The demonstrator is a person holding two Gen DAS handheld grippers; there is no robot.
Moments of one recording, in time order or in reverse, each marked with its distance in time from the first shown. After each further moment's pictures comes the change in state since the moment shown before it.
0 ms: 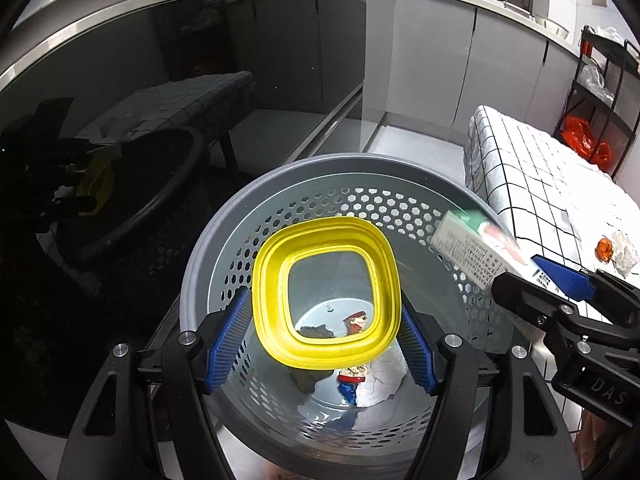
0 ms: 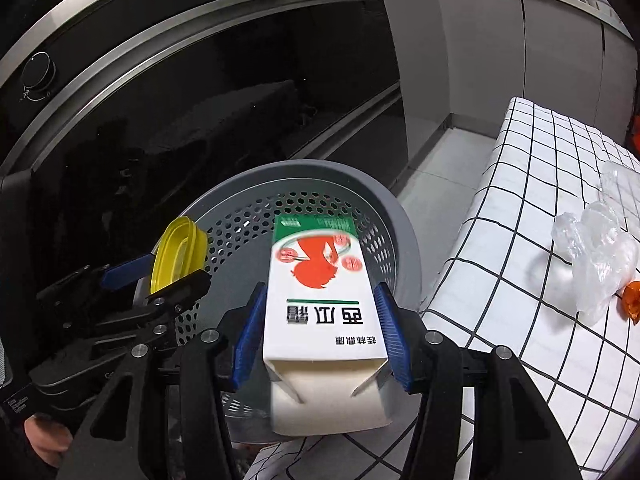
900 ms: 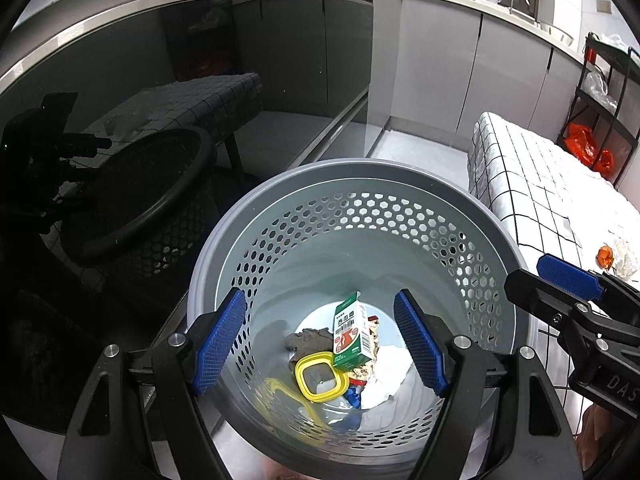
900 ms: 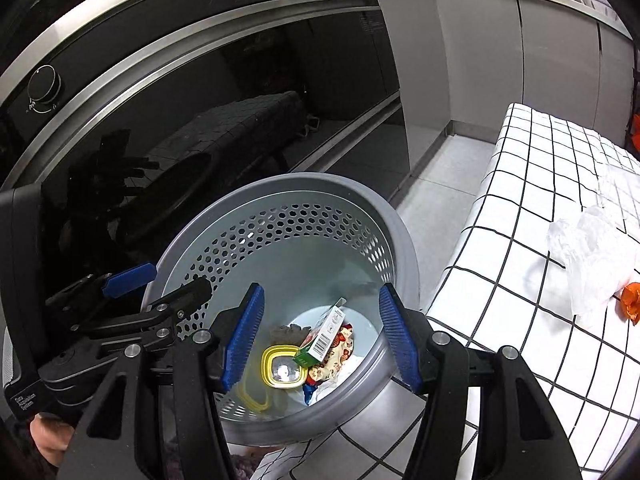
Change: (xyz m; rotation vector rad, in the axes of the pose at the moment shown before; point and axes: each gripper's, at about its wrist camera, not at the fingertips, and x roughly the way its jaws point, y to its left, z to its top) left arm -0.002 0.005 0.001 -0.017 -0.012 0.007; right arm -0.008 -0.005 -0.001 0.009 -0.034 0.017
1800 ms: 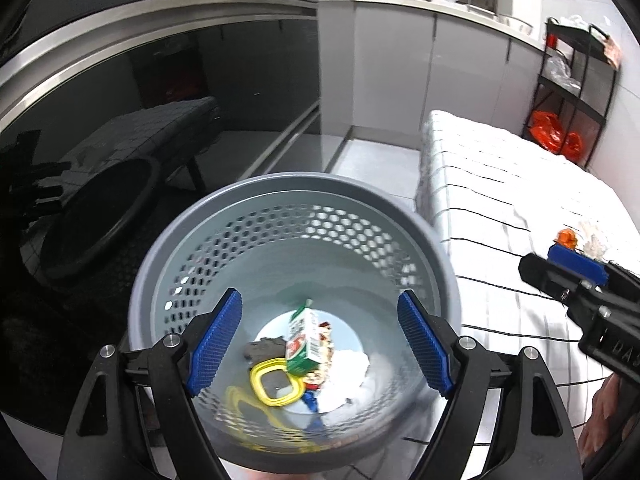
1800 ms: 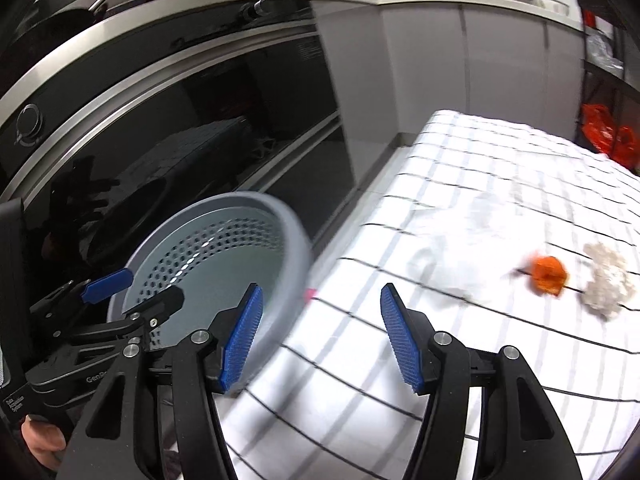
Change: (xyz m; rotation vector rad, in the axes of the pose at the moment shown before) left arm -0.021 -0.061 -0.007 0.095 -0.055 -0.084; right arm -0.059 -0.055 -0.020 0.073 -0.089 -0.147
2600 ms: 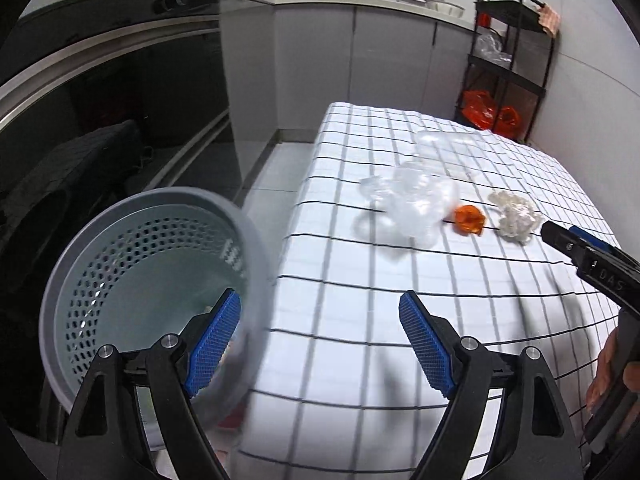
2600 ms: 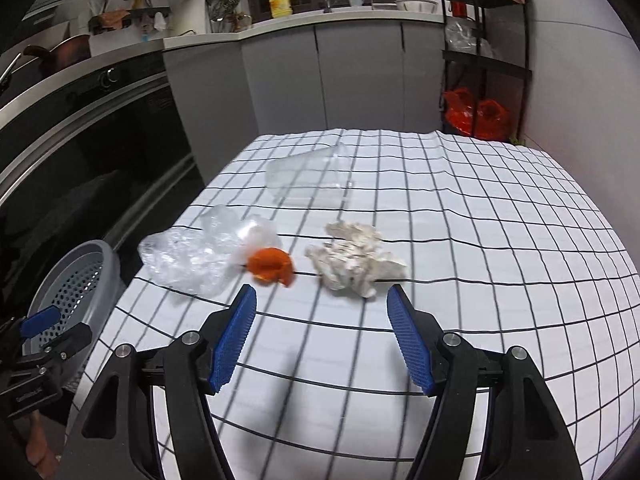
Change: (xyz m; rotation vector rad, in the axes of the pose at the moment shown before) left arm -0.006 -0.121 -0.009 0.111 -0.017 -0.166; right arm -0.078 -0.163 -0.033 0.173 -0.104 -0.343
